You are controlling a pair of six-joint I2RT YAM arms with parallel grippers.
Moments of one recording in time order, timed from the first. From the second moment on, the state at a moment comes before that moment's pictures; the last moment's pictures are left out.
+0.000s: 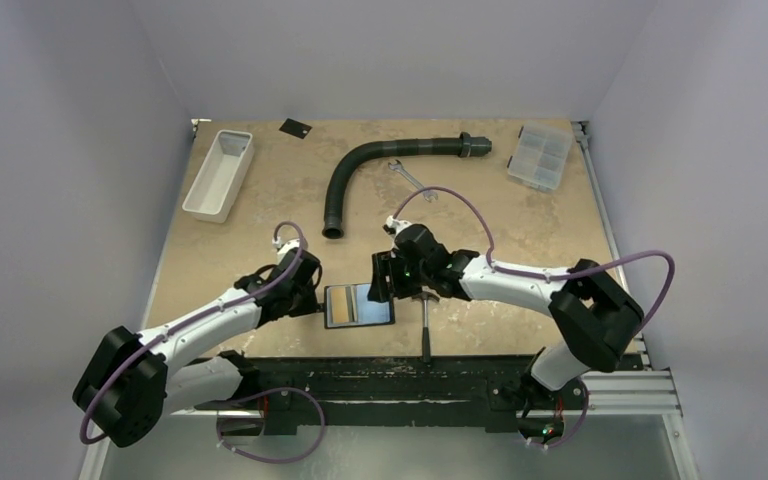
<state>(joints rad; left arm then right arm) -0.62 1.11 0.51 -0.45 -0.21 -0.77 0.84 1.57 0.85 -0.10 -0.16 0.61</state>
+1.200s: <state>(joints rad) -0.62 1.02 0.44 -0.41 -0.17 -0.81 0.99 1.79 0.97 0.03 -0.35 0.77</state>
